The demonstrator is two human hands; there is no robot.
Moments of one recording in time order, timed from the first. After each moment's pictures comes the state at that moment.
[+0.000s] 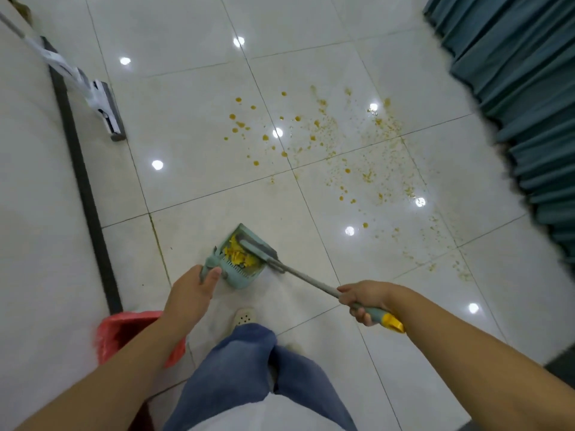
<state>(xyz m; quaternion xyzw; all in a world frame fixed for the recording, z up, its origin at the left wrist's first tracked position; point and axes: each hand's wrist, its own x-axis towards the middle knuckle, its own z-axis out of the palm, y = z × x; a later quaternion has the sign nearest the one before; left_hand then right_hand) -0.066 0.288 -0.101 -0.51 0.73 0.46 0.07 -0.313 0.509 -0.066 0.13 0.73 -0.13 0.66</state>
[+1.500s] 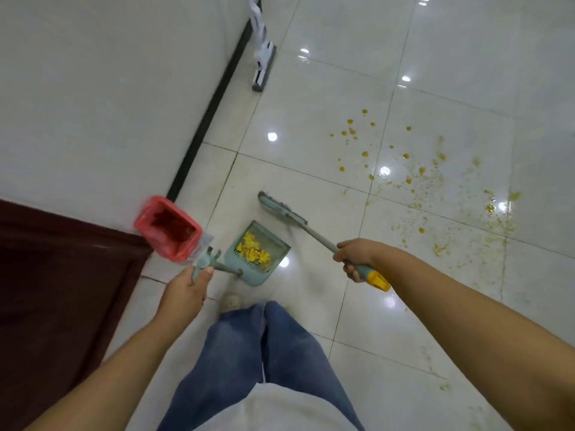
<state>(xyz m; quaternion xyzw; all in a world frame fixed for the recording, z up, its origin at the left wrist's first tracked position) -0.049 0.505 -0.087 -0.77 0.43 0.46 -0.15 -0.376 0.448 -0.075 -0.18 0.73 0.03 0.66</state>
